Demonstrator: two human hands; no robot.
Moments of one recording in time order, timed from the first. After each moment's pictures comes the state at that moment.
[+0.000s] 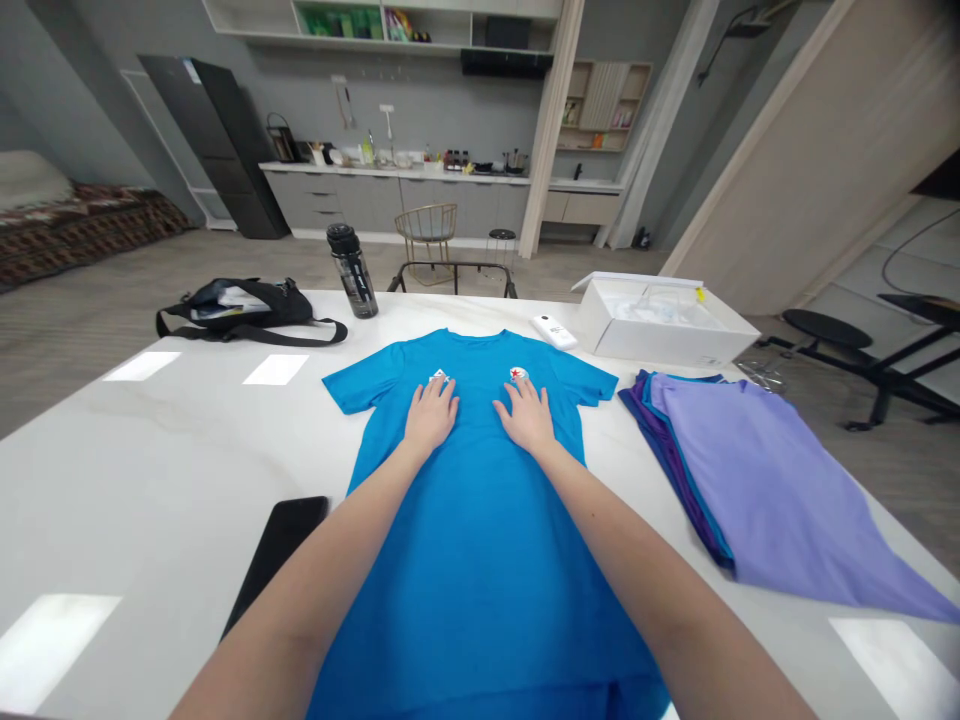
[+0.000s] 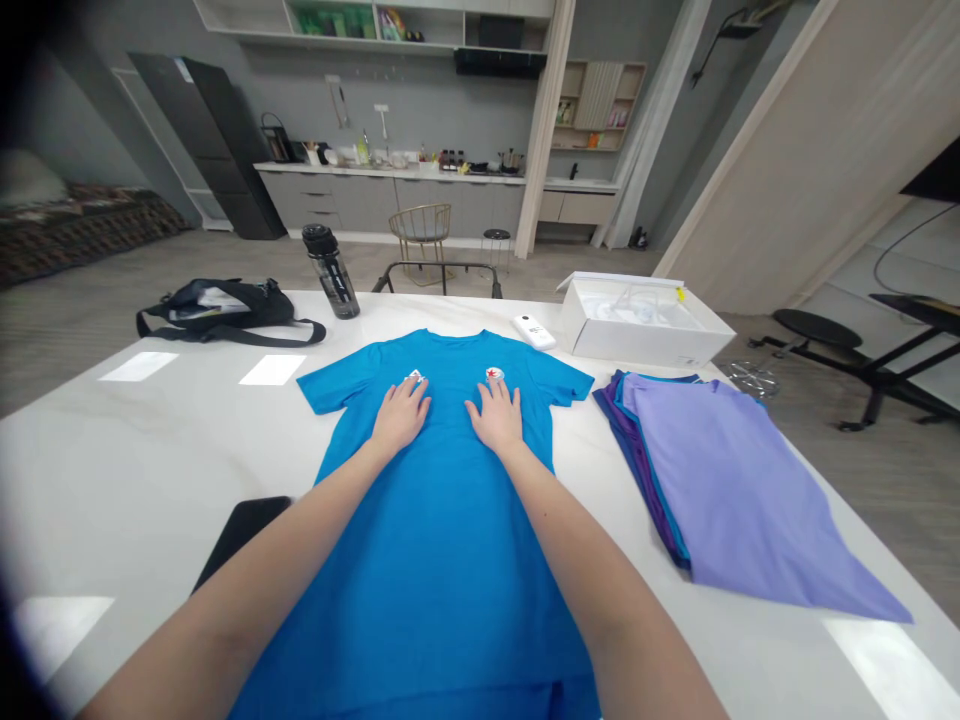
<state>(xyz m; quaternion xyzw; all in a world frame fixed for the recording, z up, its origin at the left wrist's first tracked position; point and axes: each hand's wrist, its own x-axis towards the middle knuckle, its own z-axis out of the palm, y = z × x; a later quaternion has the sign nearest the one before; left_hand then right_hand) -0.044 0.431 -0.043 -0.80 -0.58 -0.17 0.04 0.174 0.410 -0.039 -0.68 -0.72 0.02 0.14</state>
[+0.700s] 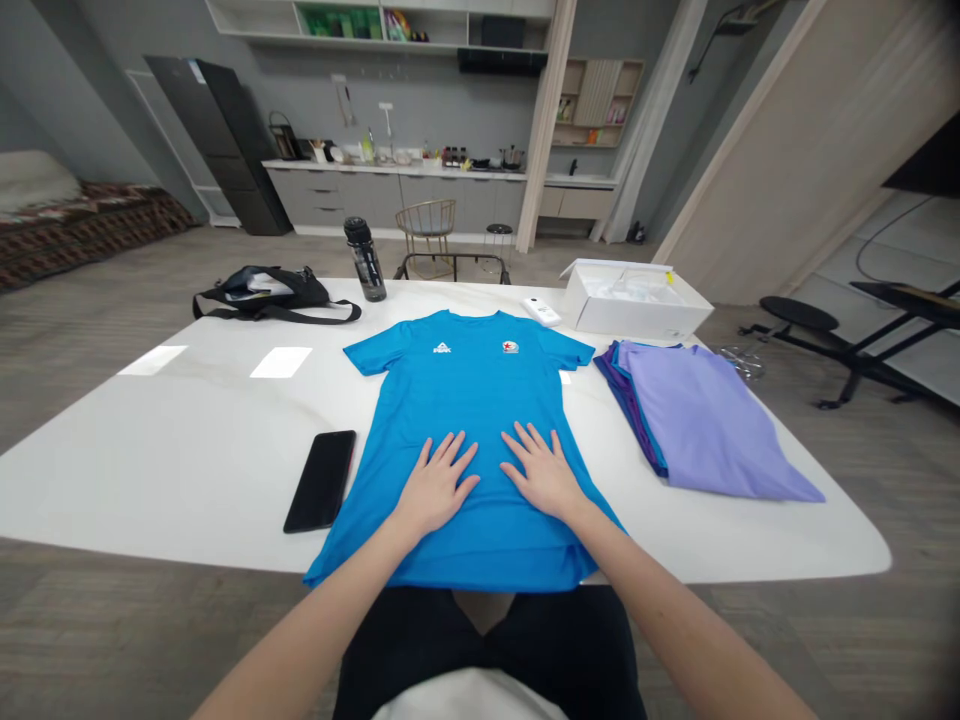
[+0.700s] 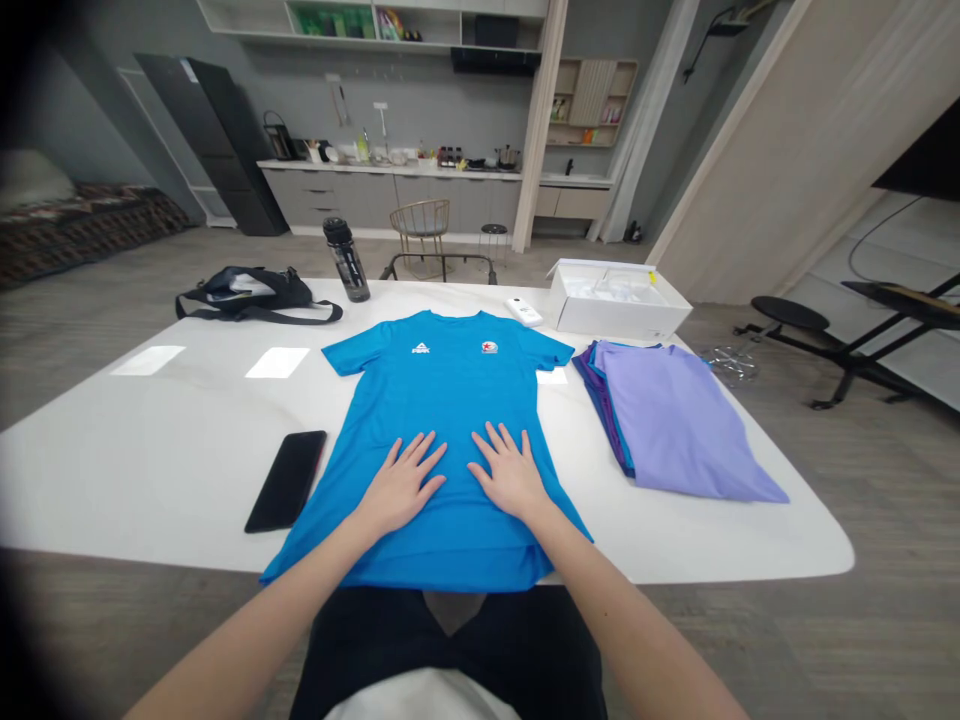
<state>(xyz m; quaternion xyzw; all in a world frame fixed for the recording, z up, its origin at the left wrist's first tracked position) -0.060 0.193 -0.034 -0.87 -0.47 -0.12 -0.04 0.189 0.186 -0.023 -0.59 -0.80 0.07 0.08</state>
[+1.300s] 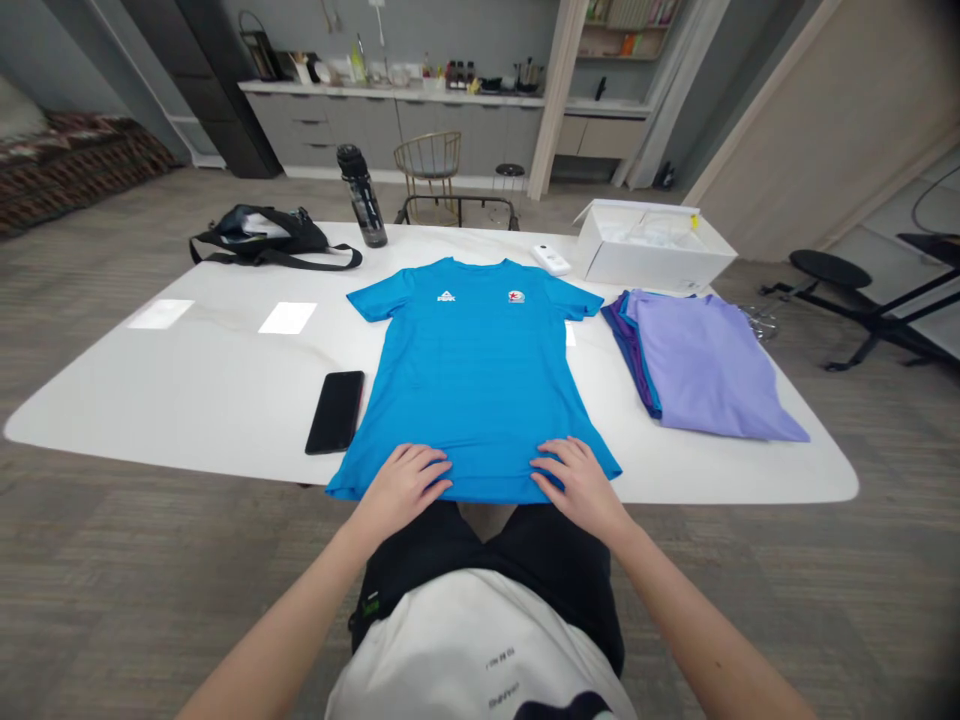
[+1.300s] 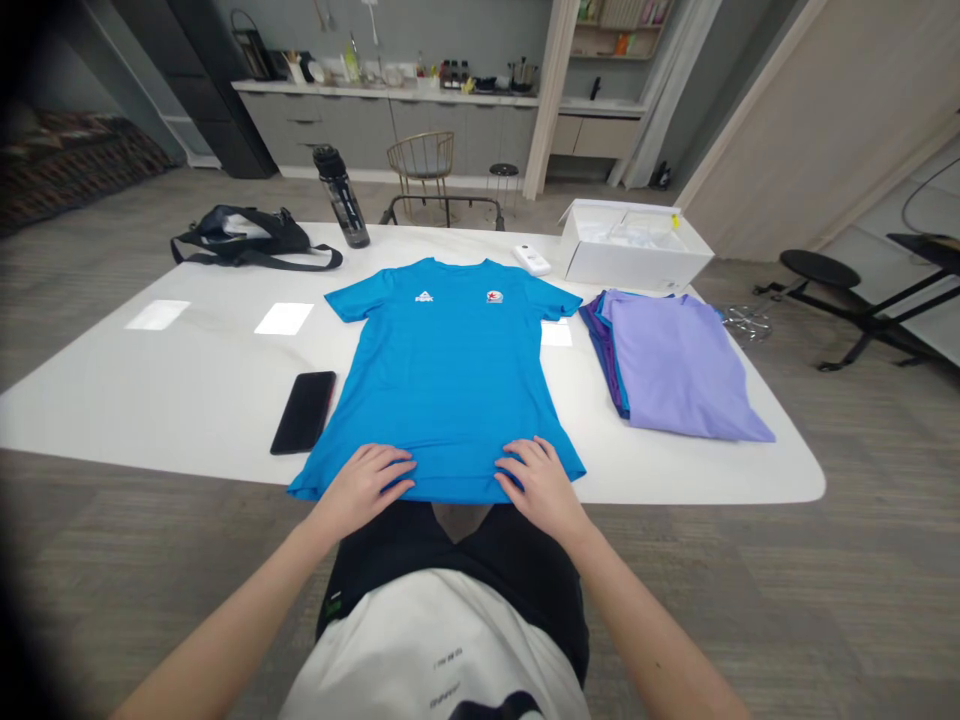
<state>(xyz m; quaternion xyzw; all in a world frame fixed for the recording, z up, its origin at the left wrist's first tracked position) -0.124 0.095 -0.020 -0.91 -0.39 -0.16 -0.07 0.222 0.065 -0.009 -0.51 -0.84 0.07 0.17</state>
